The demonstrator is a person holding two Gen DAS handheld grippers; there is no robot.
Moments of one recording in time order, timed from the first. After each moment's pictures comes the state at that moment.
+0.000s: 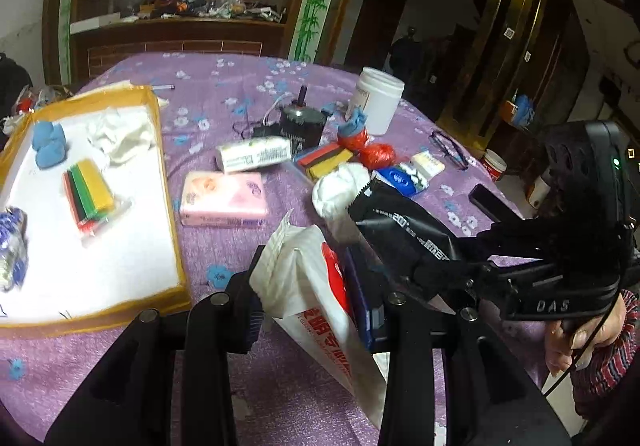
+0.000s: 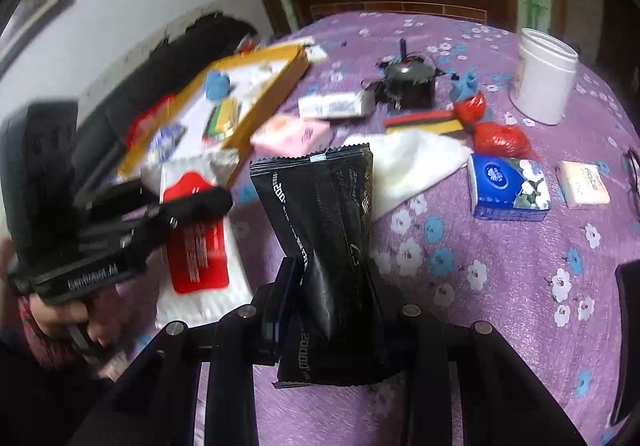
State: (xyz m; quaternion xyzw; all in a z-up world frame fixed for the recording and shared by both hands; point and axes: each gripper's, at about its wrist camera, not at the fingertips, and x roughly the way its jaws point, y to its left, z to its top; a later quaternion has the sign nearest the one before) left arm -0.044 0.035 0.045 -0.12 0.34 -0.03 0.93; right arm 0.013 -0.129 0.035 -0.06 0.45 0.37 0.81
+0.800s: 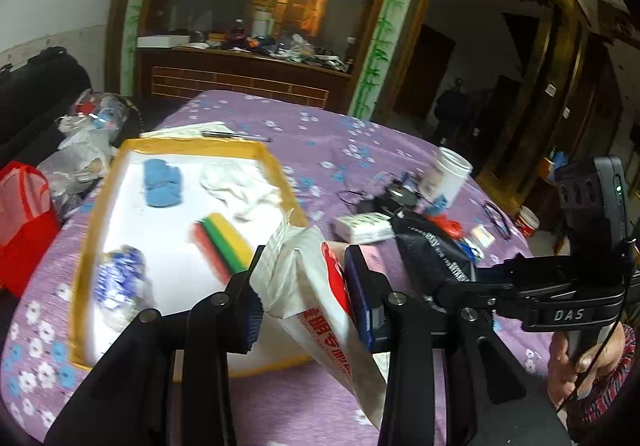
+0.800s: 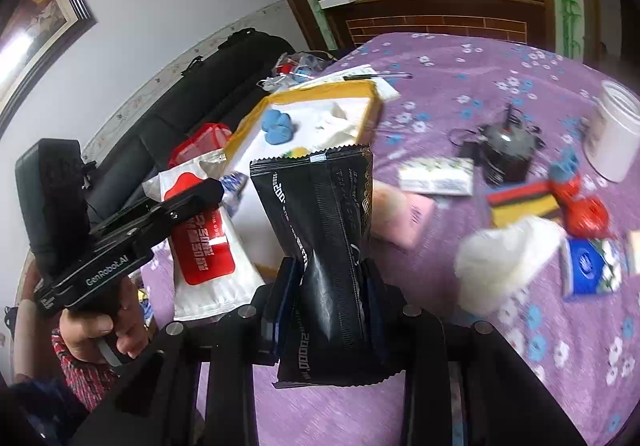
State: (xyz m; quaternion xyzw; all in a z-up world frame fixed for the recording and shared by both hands) left arm -0.074 0.149 0.085 -0.15 0.28 0.07 0.94; right arm 0.018 -0.025 0.079 -0.03 0.44 0.42 0.79
